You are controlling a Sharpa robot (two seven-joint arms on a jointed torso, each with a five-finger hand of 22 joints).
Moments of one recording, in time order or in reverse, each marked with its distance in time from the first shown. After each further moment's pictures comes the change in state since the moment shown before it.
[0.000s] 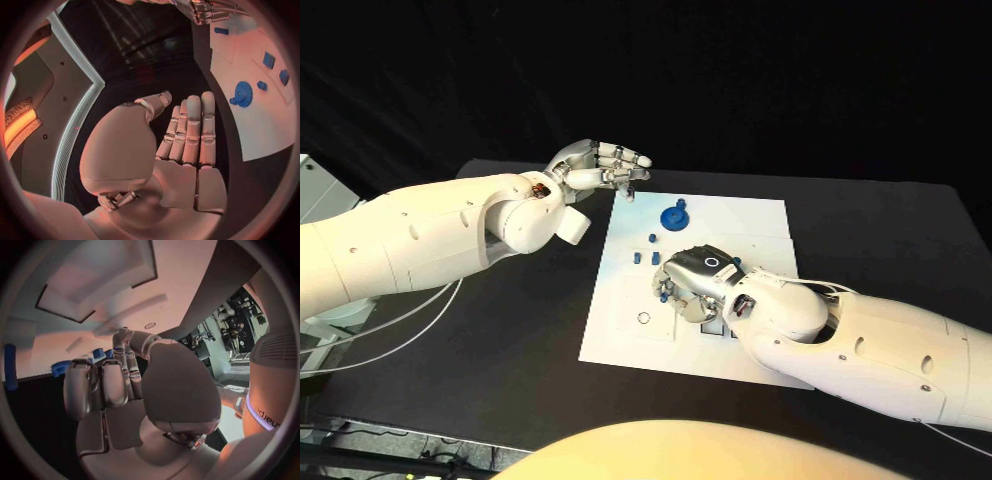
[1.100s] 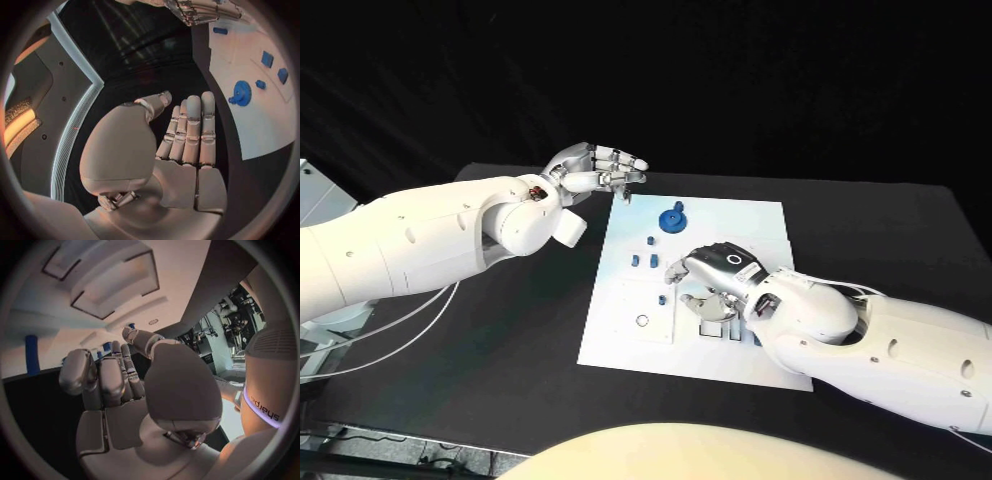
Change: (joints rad) left arm 0.000 -0.002 0.000 -0.006 0.000 0.006 -0.008; left_hand 0.000 0.000 0.000 0.000 0.000 0.000 0.000 0.000 -0.001 0.000 0.000 0.000 0.000 0.000 0.000 0.000 0.000 0.000 0.000 0.000 0.000 -0.002; right arm 0.025 -0.105 0.001 0.066 0.036 -0.049 0.013; right_hand -0.063 -0.055 -0.047 0.004 0.010 -0.136 0.029 -0.085 -0.021 -0.248 0.022 0.005 -0.041 -0.011 0.036 -0.054 -0.129 0.016 -0.084 0.048 -0.193 -0.093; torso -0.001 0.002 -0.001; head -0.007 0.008
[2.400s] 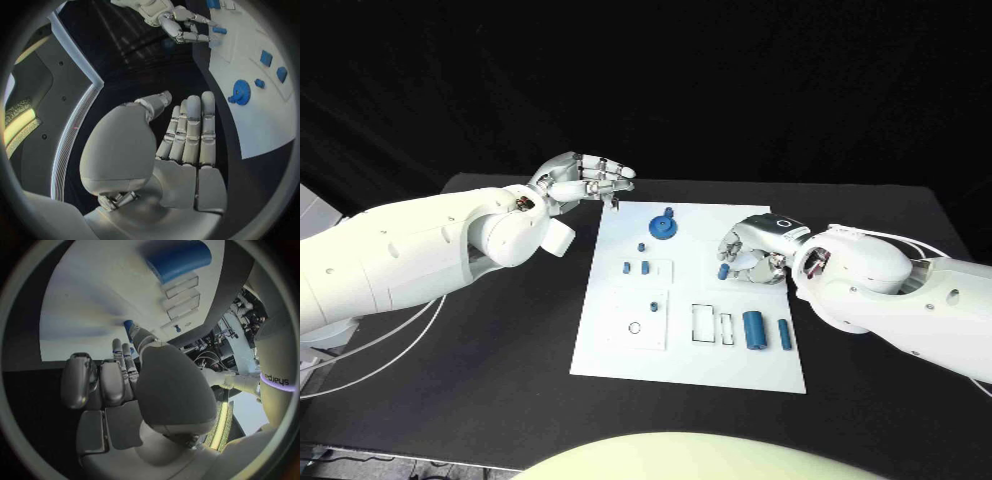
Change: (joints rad) left arm 0.000 -0.004 0.000 0.001 0.000 0.000 0.001; left_hand 0.000 0.000 0.000 0.000 0.000 0.000 0.000 0.000 -0.001 0.000 0.000 0.000 0.000 0.000 0.000 0.000 0.000 0.000 0.004 0.004 -0.004 -0.001; right arm 0.116 -0.122 0.012 -0.059 0.125 0.172 -0.020; right_hand 0.137 0.076 -0.366 0.190 -0.043 0.042 -0.016 -0.039 -0.042 0.039 -0.023 0.095 0.003 0.013 -0.006 0.058 0.045 0.000 0.064 -0.017 0.081 0.087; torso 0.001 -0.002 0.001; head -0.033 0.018
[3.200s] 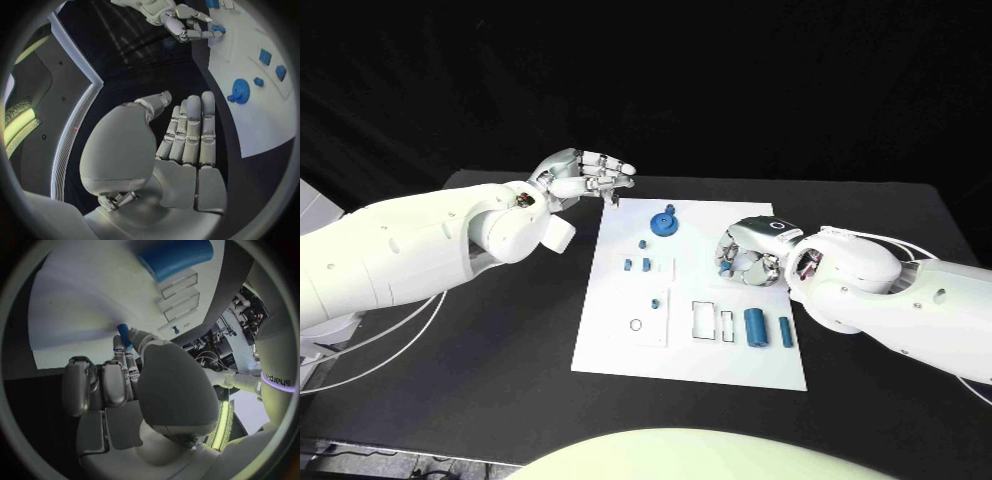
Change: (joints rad) left arm 0.000 -0.002 0.000 -0.003 0.000 0.001 -0.002; left_hand 0.000 0.000 -0.003 0.003 0.000 0.000 0.000 0.000 0.000 0.000 0.000 0.004 -0.001 0.004 0.004 0.000 0.000 0.000 0.000 0.000 0.000 -0.002; right arm -0.018 0.029 0.000 -0.023 0.018 -0.006 0.008; right_hand 0.005 -0.013 0.196 0.042 -0.021 0.090 -0.008 0.043 0.017 0.136 -0.011 -0.041 0.003 -0.002 -0.020 0.027 0.025 -0.011 0.021 -0.014 0.059 0.006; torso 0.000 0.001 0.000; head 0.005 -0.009
